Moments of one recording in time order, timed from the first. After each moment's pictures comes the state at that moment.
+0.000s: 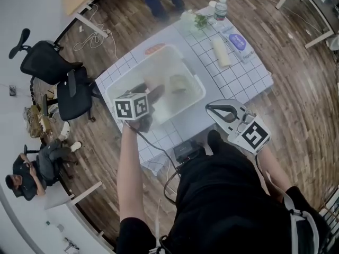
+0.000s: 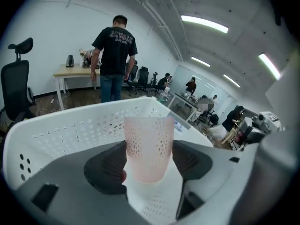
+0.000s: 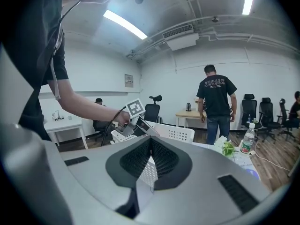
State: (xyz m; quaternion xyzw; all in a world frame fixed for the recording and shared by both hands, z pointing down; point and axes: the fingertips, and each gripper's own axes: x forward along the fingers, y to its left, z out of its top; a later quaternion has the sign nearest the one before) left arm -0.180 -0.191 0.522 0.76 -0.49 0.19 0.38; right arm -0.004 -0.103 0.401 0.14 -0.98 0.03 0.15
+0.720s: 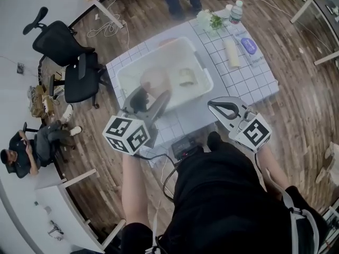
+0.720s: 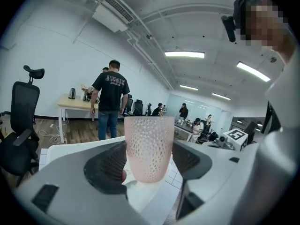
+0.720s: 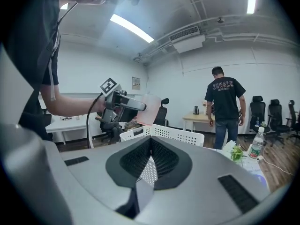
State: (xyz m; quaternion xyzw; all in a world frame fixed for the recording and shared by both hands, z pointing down) left arm -0.158 -0.106 0.365 0.80 -0.54 0.04 0.24; right arm -0.014 -0.082 0.390 0.10 -0.99 0.02 0.13
